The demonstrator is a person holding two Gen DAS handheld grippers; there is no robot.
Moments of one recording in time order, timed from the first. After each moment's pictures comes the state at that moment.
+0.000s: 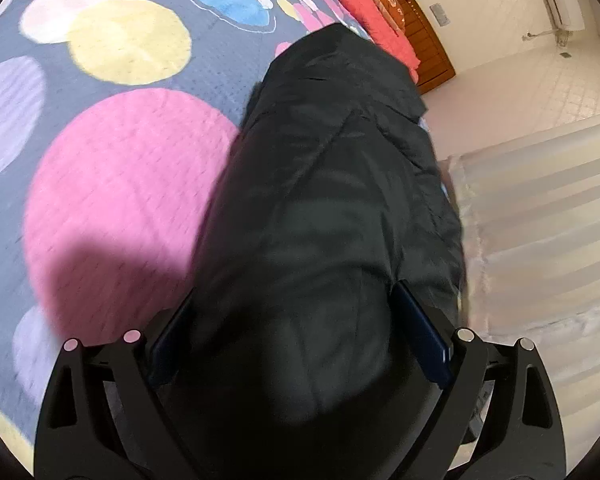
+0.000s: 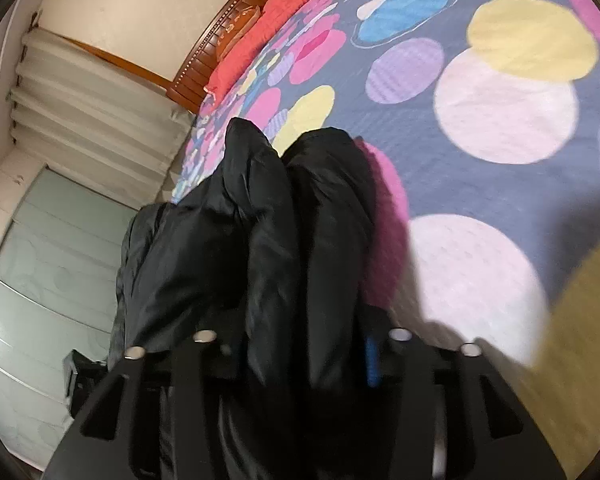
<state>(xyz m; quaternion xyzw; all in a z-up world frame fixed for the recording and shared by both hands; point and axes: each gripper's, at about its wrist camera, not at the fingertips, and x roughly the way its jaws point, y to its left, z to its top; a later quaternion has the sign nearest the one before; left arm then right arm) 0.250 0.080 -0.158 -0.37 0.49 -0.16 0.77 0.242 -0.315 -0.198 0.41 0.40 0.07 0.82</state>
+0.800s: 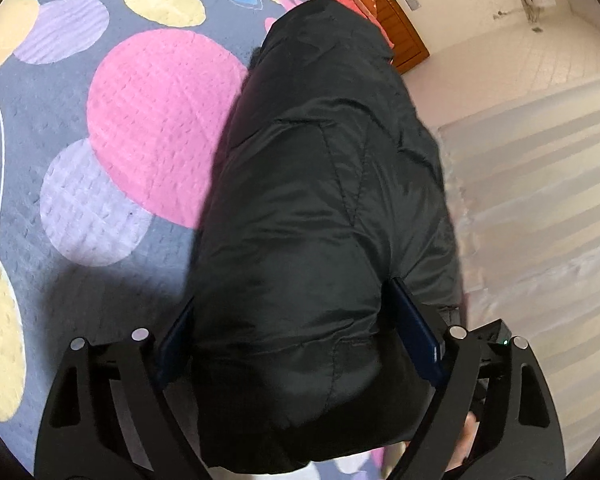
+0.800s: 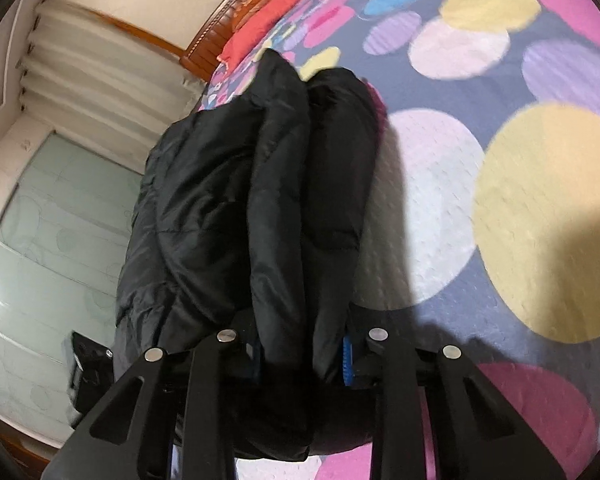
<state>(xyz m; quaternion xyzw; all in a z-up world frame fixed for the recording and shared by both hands) 0.161 0.076 -0.171 -0.35 0.48 -0.19 0.78 0.177 -0.298 -0.201 0.40 0.43 0.10 0.80</state>
